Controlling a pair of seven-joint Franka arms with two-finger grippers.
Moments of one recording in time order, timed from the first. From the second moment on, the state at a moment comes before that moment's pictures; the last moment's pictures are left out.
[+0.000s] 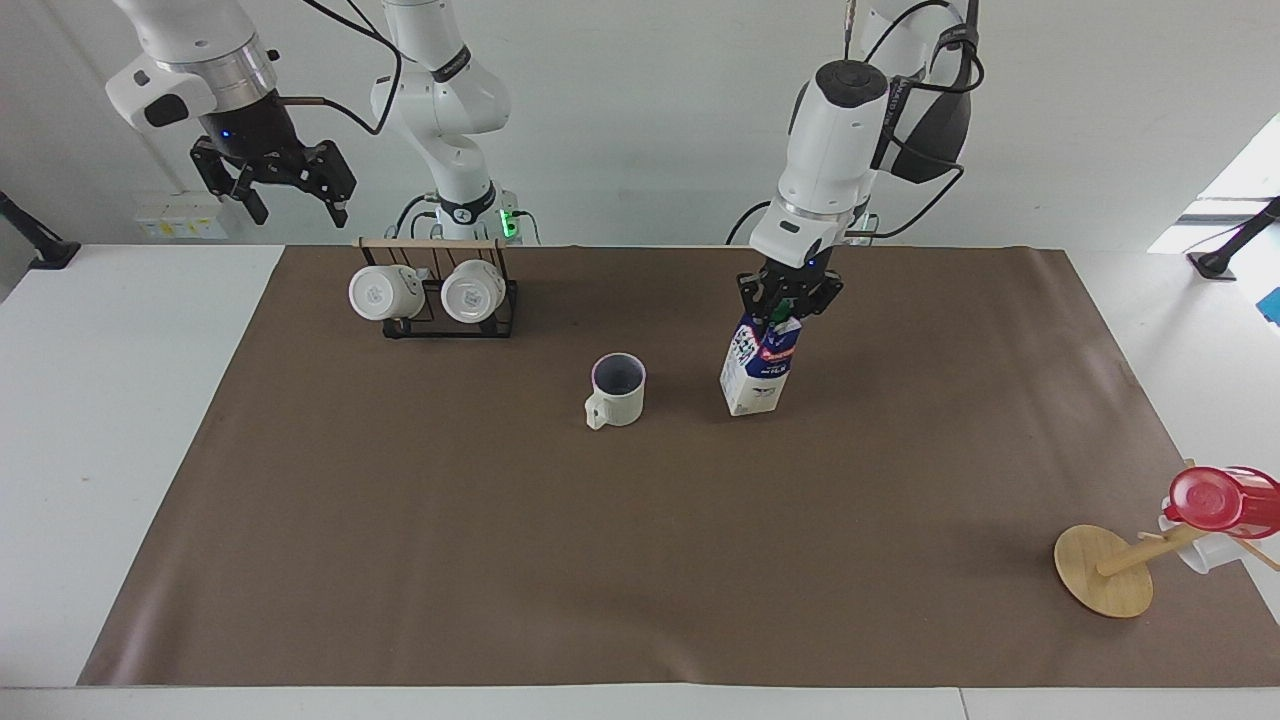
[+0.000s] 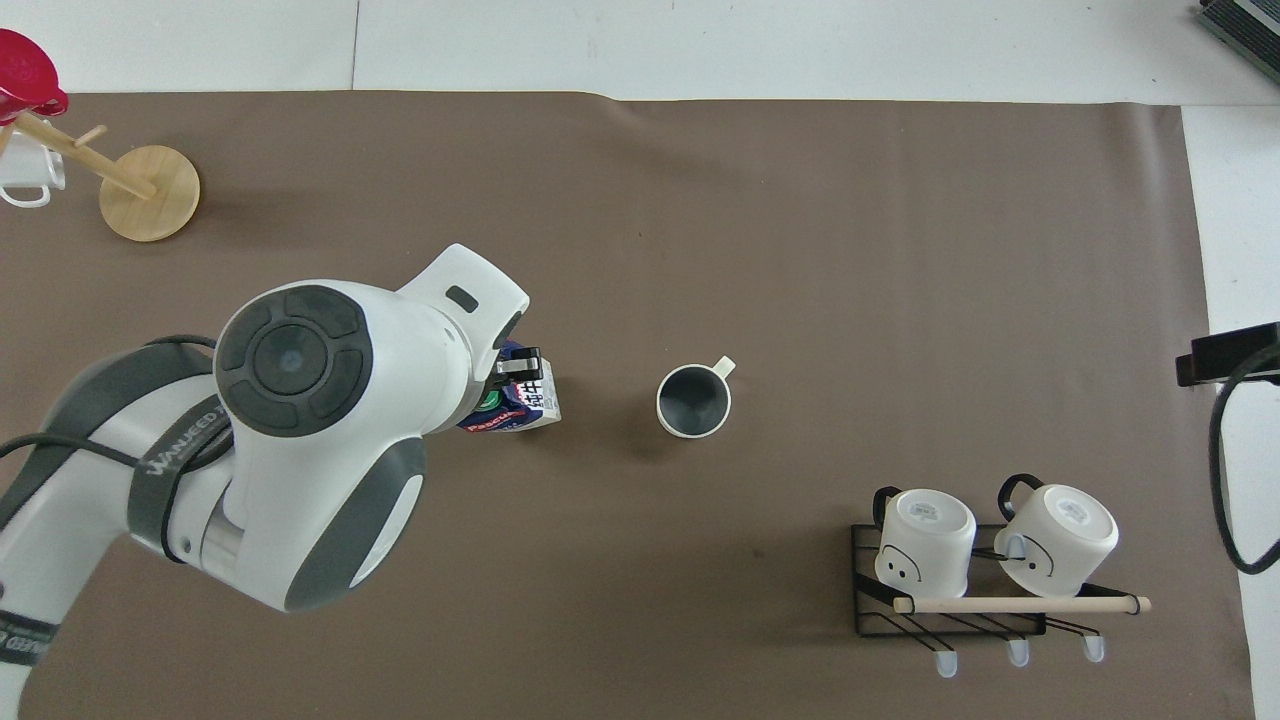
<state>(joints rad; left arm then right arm) -0.48 0.04 -0.08 -1.89 0.02 2.06 -0.63 0.02 -0.09 -0.06 -1.54 -0.02 1.45 0.00</state>
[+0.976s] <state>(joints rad) -0.55 0.12 -0.07 -1.84 0.07 2.09 -0.70 0.02 -0.10 -0.06 -1.56 -0.02 1.43 0.00</state>
